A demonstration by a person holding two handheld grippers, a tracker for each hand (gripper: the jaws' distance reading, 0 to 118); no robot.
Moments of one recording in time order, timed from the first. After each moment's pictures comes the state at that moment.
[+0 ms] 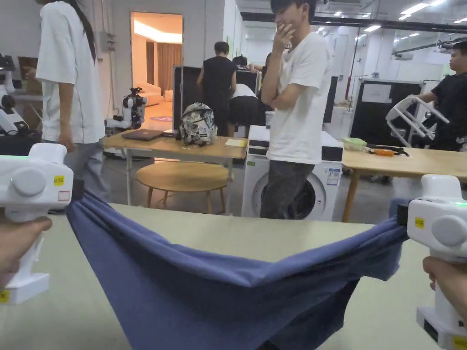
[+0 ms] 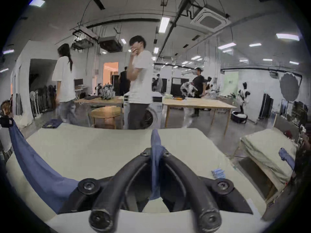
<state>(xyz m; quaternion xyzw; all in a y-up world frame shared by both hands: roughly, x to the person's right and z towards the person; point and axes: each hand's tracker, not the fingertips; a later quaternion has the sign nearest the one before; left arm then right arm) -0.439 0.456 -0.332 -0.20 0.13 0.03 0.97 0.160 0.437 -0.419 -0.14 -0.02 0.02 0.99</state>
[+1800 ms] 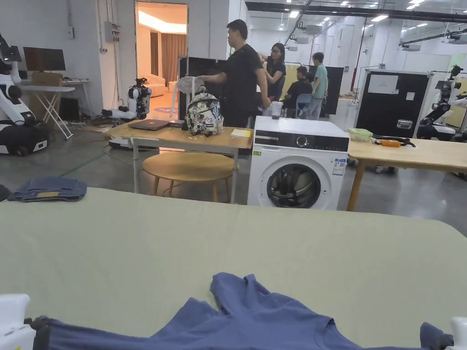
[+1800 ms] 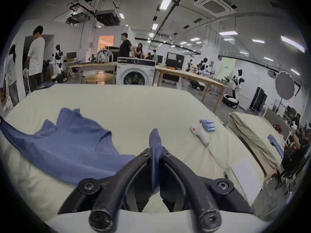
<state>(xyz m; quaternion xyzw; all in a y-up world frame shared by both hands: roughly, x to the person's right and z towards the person) -0.433 0.247 -0.164 -0.29 0.13 0.05 0.95 0.190 0.233 -0.276 -0.26 -0.05 0.07 0.96</state>
